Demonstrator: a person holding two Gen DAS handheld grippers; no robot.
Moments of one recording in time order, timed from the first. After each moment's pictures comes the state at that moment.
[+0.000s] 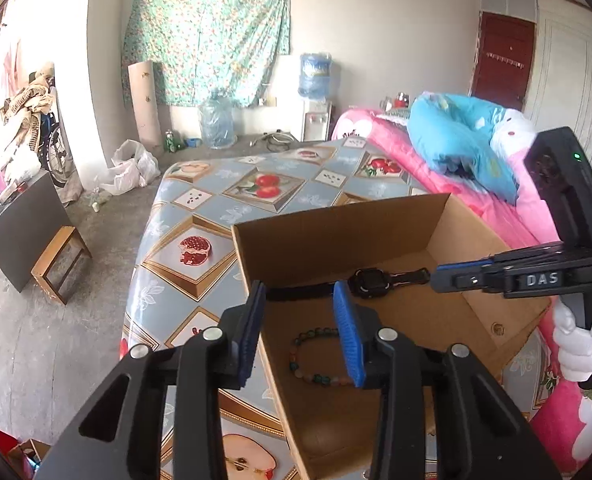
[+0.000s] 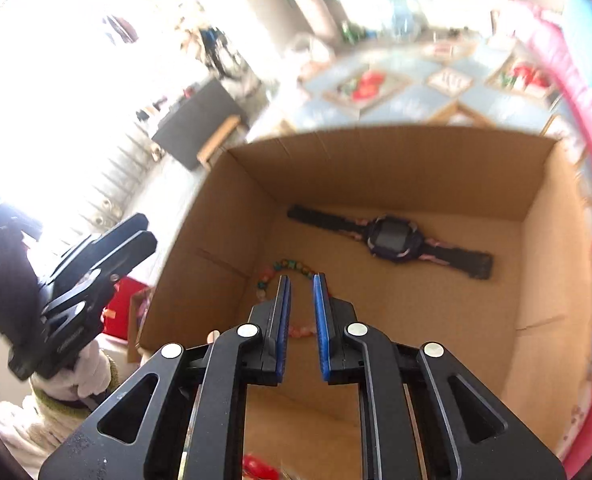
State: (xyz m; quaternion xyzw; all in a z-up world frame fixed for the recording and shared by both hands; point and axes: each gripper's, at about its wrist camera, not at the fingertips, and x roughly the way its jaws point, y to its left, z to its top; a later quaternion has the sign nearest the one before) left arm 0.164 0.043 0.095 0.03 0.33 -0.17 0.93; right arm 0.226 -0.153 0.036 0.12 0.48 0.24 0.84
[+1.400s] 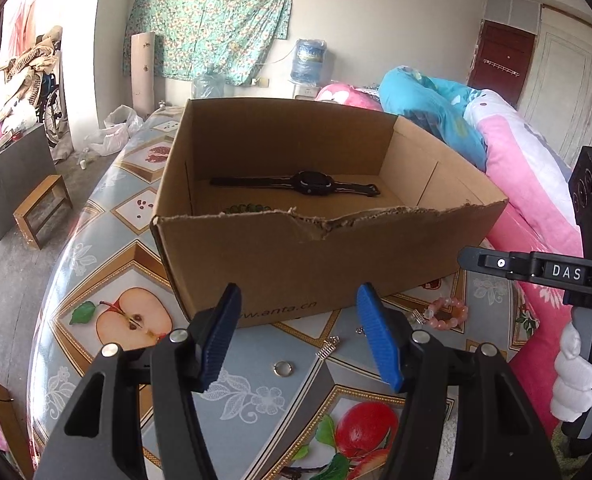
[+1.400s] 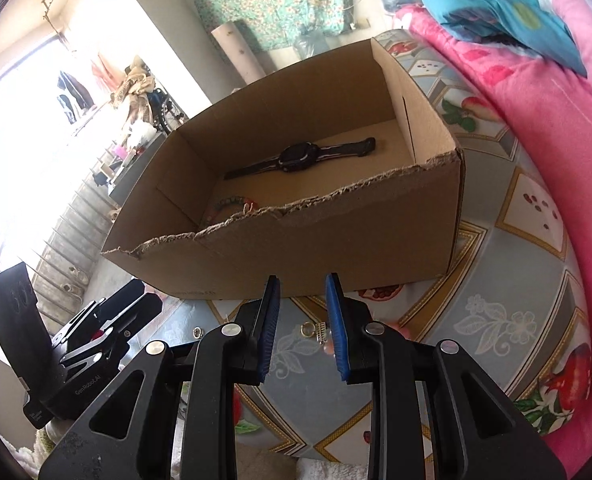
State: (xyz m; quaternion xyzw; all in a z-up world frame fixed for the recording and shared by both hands) left arm 0.058 0.010 0.014 -0.01 0.36 -0.18 0.91; right arm 0.088 -0.202 -0.017 0.19 0.44 0.11 0.87
